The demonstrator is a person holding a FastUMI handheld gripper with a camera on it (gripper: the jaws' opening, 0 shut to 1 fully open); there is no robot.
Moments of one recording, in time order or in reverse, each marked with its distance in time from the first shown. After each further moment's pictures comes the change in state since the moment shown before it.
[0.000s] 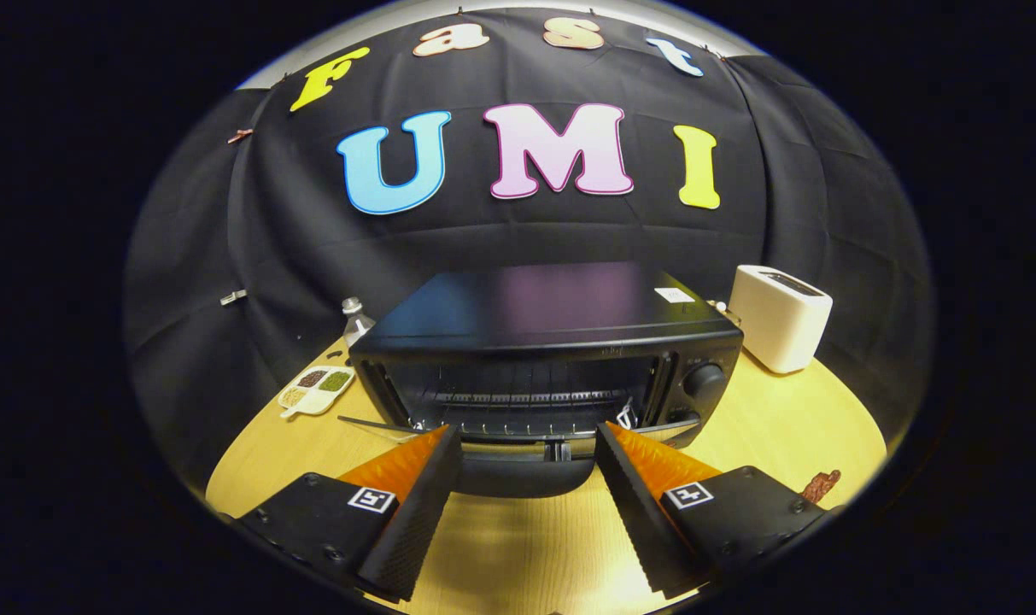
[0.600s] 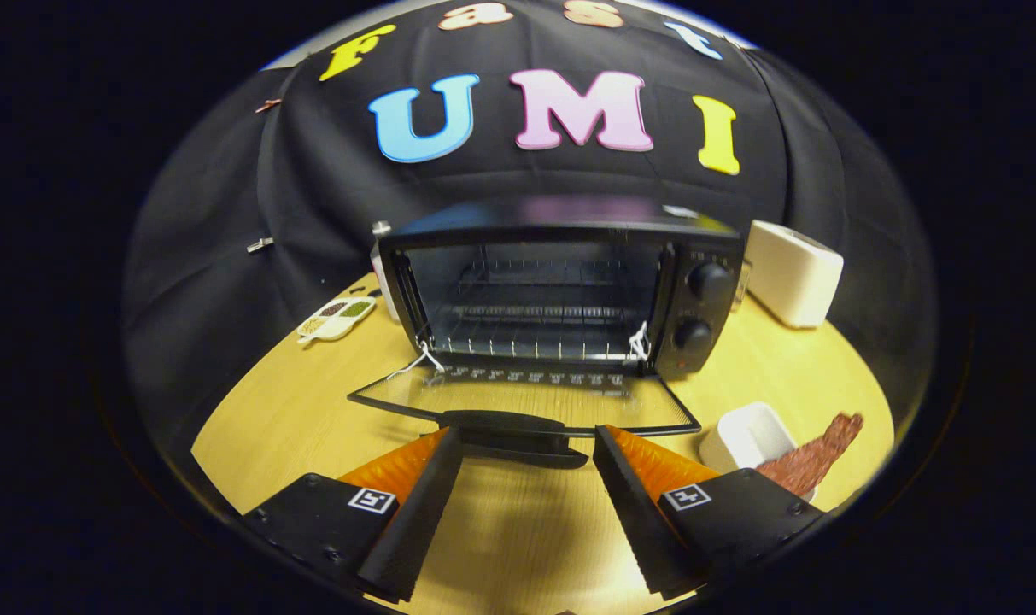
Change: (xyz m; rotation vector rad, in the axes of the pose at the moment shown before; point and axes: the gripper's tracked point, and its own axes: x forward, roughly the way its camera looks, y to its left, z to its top) arm -0.027 -0.009 -0.106 0.002 0.191 0.060
